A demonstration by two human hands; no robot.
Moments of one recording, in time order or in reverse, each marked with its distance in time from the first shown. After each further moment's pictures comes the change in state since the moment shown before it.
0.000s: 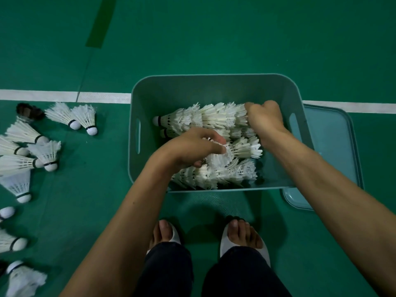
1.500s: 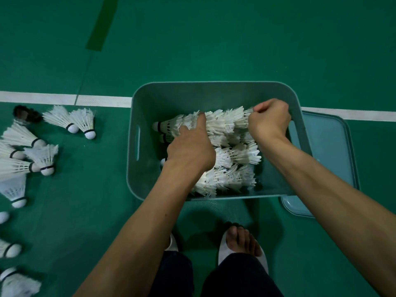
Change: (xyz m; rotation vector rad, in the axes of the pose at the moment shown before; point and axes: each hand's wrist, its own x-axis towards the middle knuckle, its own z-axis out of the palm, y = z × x) left_hand 0.002 0.015 0.016 0.626 0.404 -0.079; right_hand 0.012 -0.002 0.003 -0.099 0.289 -0.098
